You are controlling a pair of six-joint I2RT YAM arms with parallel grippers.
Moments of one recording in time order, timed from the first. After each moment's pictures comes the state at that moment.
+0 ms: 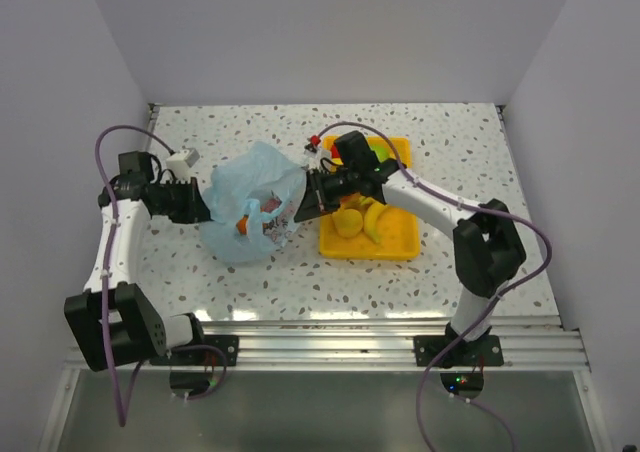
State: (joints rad) left arm 0.27 1.24 1.07 -0.87 0.67 0.23; right arm 0.63 1.77 1.39 -0.31 -0.80 0.53
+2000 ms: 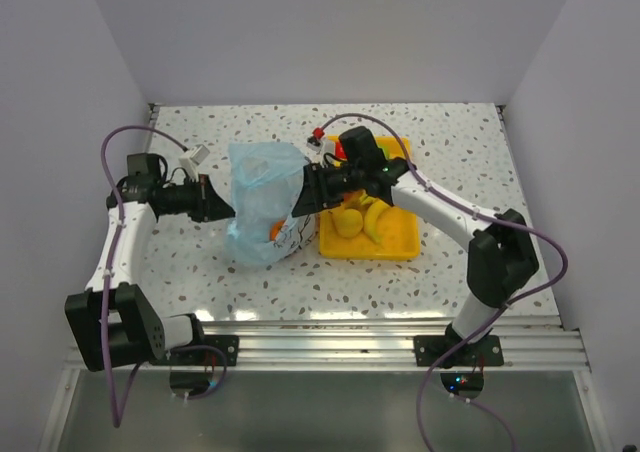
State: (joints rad) left arm 0.20 1.26 1.00 -0.77 1.01 0.18; right arm 0.65 1.71 1.36 -0.33 -0.72 0.47
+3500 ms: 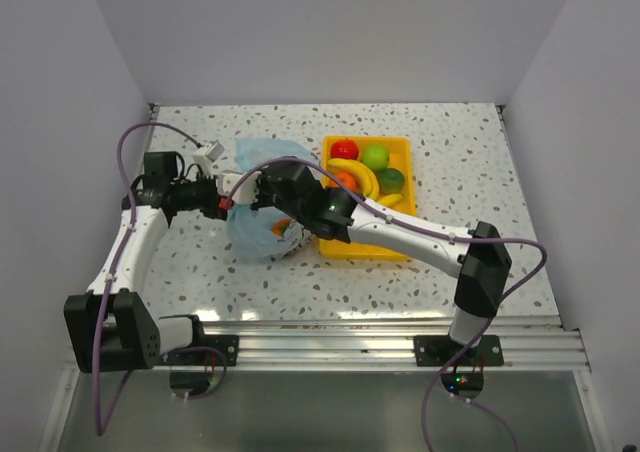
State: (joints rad) left arm 0.08 1.24 0.96 -0.60 0.90 0.04; right arm 1.08 1.77 1.59 -0.18 0.32 -0.87
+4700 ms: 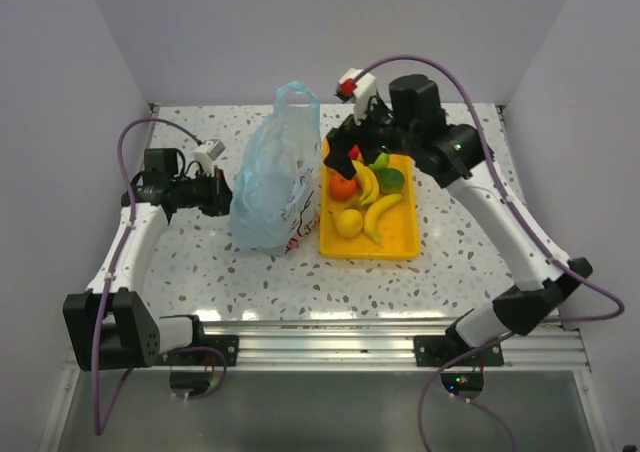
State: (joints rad) left arm 0.07 1.26 0.99 -0.62 0.84 0.07; right arm 0.66 1.60 1.92 -0.80 -0.24 -0.20
